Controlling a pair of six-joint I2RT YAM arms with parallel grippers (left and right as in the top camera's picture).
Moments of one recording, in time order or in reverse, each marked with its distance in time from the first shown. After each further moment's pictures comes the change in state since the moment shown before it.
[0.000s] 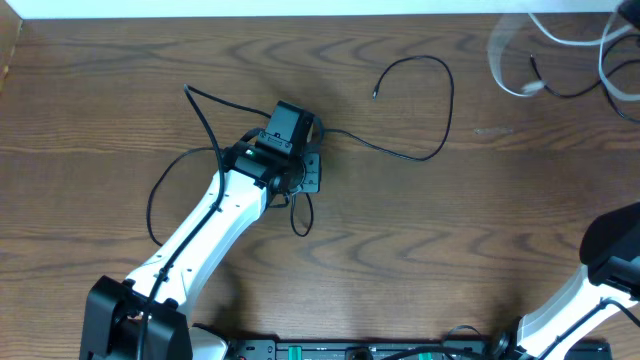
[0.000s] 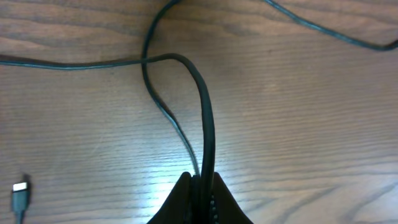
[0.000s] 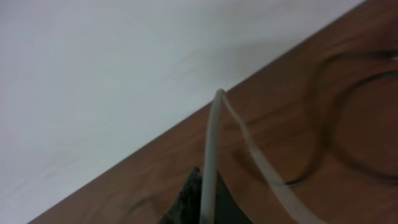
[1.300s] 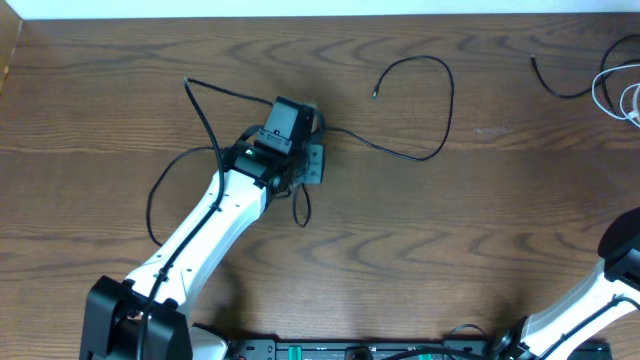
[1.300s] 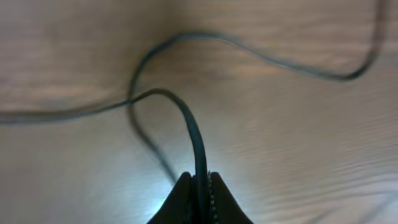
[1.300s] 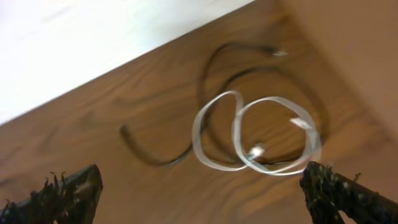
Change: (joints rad) left arm 0.000 0.000 0.002 0.158 0.027 0.066; right arm -0.149 0.058 0.000 -0.123 0.014 -0.348
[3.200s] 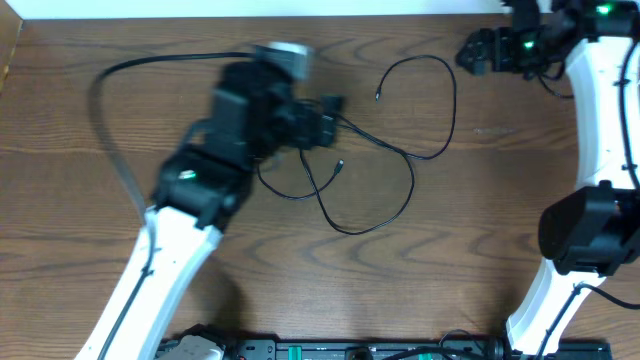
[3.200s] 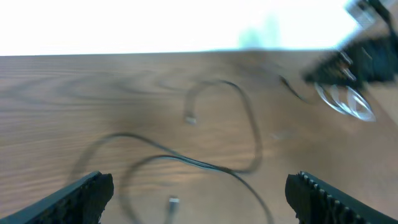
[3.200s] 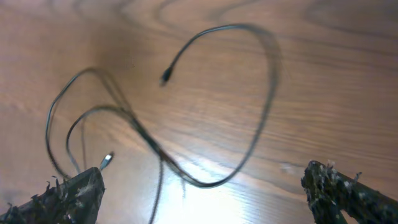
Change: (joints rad) left arm 0.053 -0.244 0.203 0.024 0.076 0.021; right arm 0.504 0.000 0.000 -0.329 -0.230 -0.119
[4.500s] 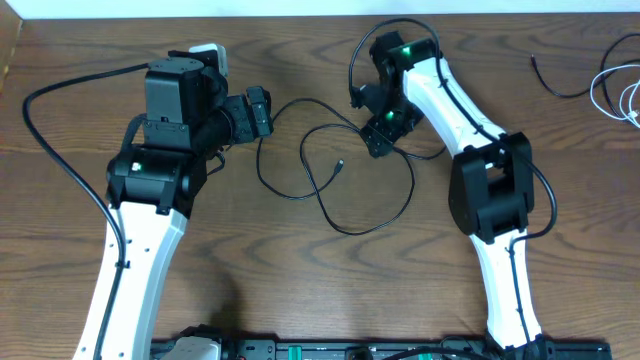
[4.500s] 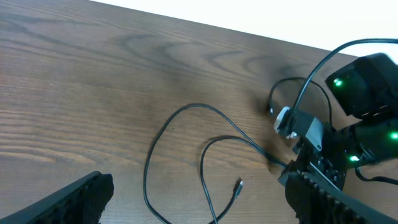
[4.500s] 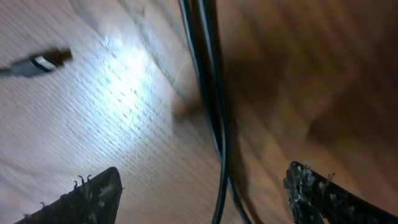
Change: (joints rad) left arm 0.240 0.003 0.002 -0.164 -0.039 -0.016; right arm 0.420 0.364 0.000 -0.134 0.291 -0.350
